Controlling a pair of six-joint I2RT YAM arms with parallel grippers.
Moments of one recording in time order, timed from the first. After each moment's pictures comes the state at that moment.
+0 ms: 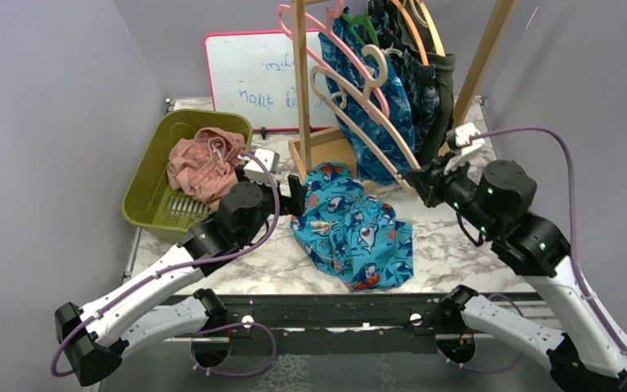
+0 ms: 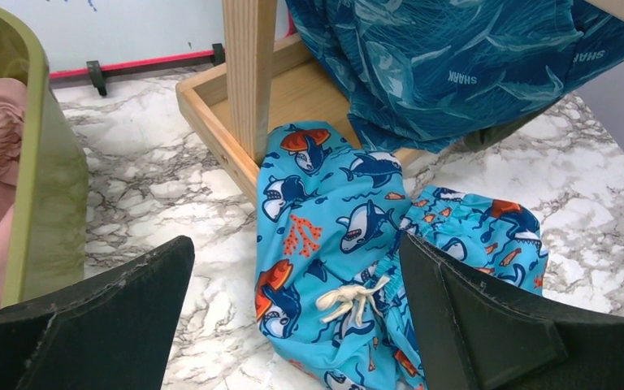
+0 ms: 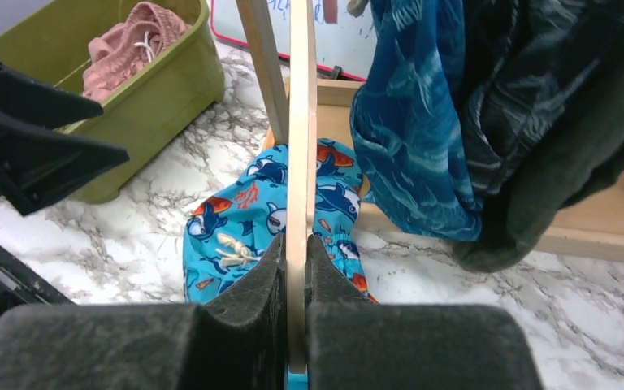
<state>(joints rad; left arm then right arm) -0.85 0.86 0.80 -0.18 -0.42 -0.31 0.66 0.76 1.19 -0.62 0.12 0.10</state>
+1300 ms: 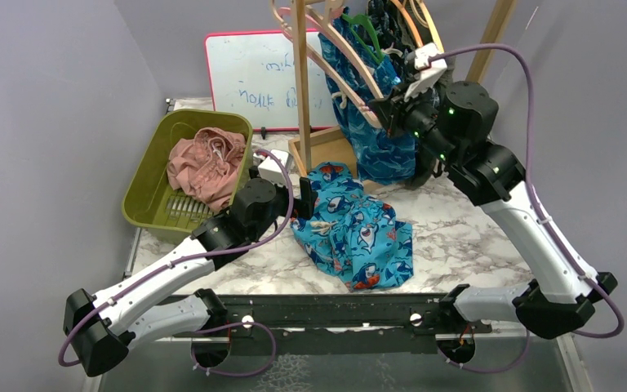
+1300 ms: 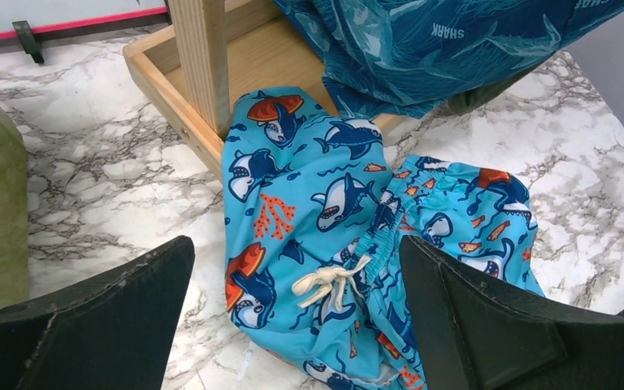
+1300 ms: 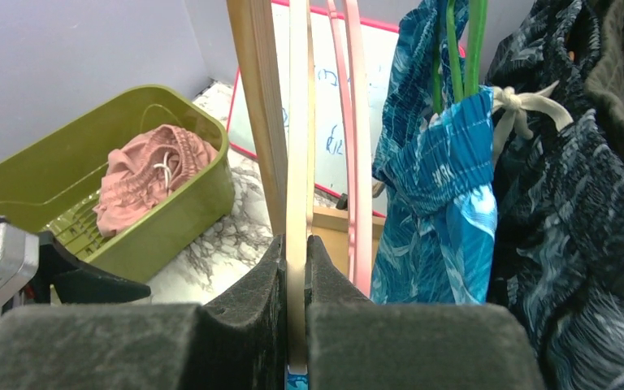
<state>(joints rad) -0.85 0.95 0.80 -0.16 -0.33 -0.35 0.66 1.25 1.63 -0.43 0.08 0.01</state>
